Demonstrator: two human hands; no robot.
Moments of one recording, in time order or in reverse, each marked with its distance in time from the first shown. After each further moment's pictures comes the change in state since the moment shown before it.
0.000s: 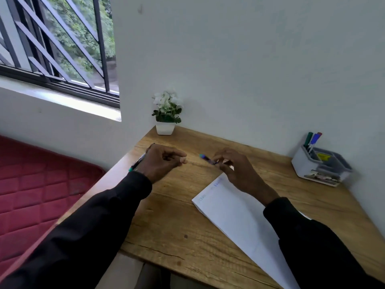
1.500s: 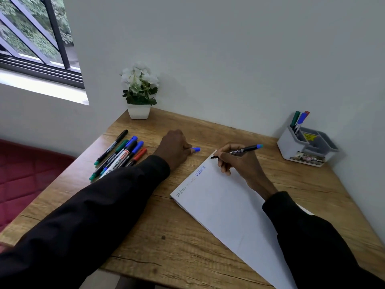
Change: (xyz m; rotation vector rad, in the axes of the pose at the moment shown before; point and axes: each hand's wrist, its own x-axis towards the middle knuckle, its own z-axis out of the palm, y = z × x) left_hand 0.070 -0.016 0.093 0.628 -0.158 0.077; right_hand -0.029 0.026 -0.022 0.539 0.179 0.512
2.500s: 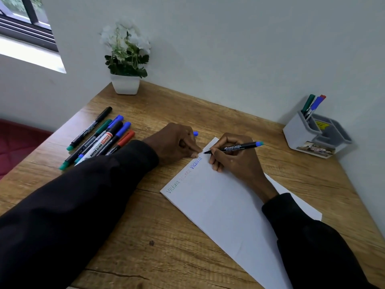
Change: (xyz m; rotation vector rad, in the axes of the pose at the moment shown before) left_hand -0.006 0.002 -0.006 -0.366 -0.306 0.191; right_hand 0.002 0.021 0.011 -0.114 -0.041 -0.121
